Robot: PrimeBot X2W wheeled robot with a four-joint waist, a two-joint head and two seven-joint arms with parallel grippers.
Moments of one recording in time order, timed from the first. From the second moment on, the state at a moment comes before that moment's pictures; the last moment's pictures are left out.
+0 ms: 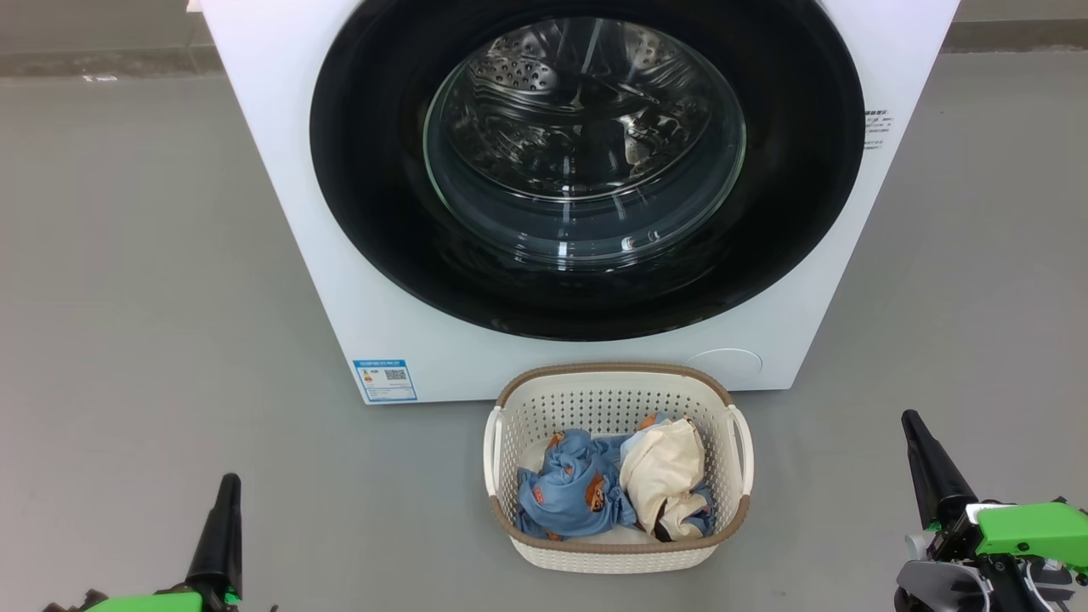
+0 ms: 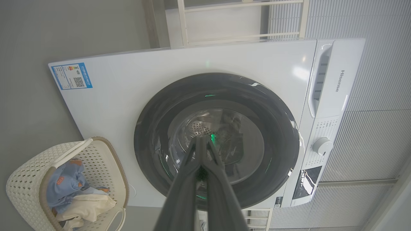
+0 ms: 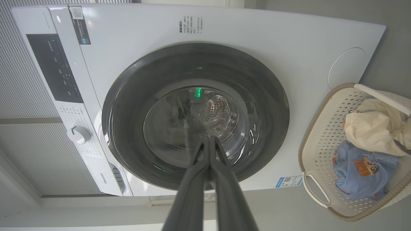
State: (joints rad) left arm -0.07 0.04 0.08 0.26 -1.62 -0.12 0.11; right arm -0.06 -0.04 -0.13 0.27 1.61 0.12 0.11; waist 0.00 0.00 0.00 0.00
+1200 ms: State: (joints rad) left arm -0.02 0.03 0.05 0.30 -1.55 -0.12 0.07; right arm -0.02 -0.03 -0.09 0.32 1.57 0.12 0.07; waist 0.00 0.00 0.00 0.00
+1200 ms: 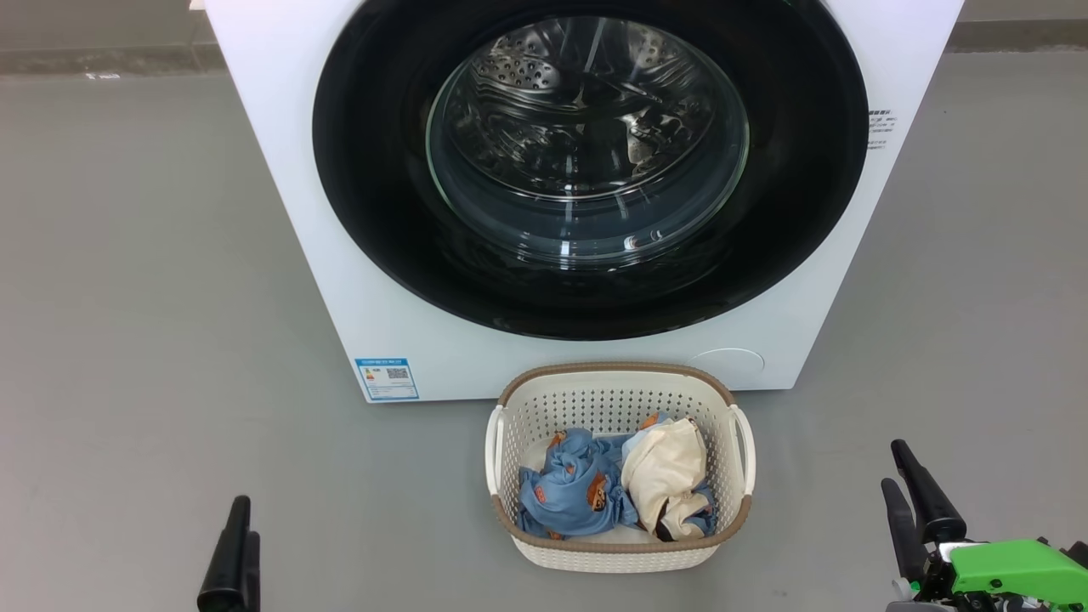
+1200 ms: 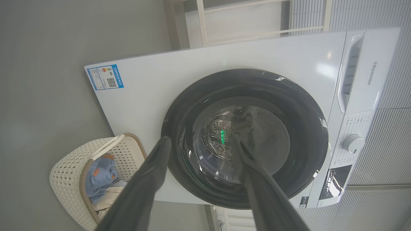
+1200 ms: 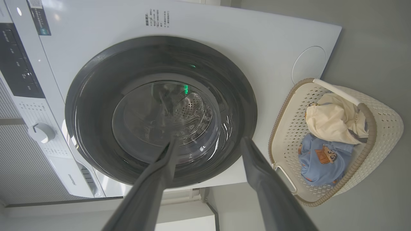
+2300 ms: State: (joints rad) left arm -0.02 0.06 -0.01 0.27 -1.17 -0.12 -0.03; right arm -0.04 -0.10 0.04 0.33 1.20 0.12 -0.03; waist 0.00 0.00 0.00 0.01
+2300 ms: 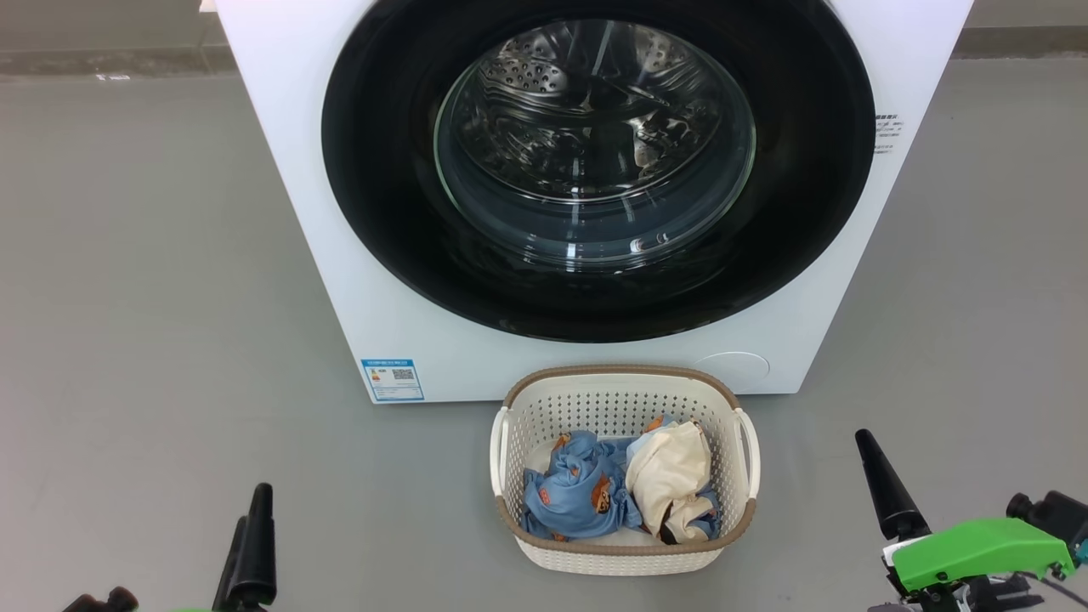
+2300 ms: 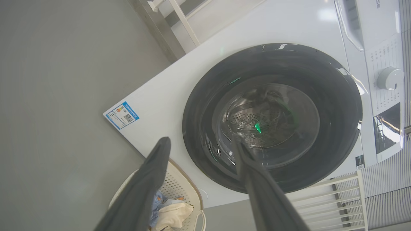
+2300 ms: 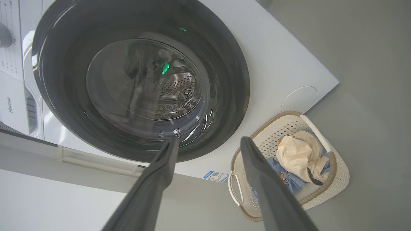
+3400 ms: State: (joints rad) left arm -0.02 0.09 -0.05 0.27 -0.72 -0.12 -0.12; right arm -0.08 -0.16 0.14 0.35 0.84 0.12 -0.12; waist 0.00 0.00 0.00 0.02
